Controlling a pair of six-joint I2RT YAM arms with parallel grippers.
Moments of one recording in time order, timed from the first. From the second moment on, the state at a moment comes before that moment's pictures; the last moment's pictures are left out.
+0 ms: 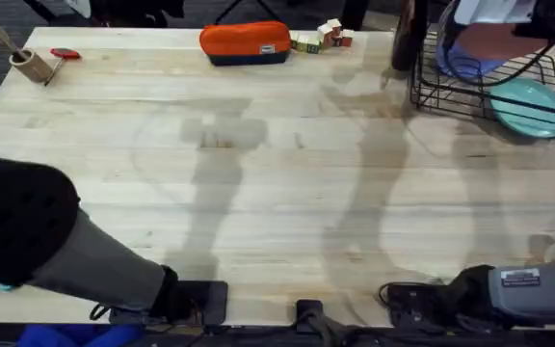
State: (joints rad) left arm -0.16 1.74 2.40 -1.60 -0.10 -0.16; right arm -0.27 1.63 1.23 0.06 0.04 -1.63
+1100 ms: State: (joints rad) left arm -0.16 1.74 2.40 -1.60 -0.10 -0.16; right arm -0.28 1.75 1.23 0.03 -0.02 -1.69
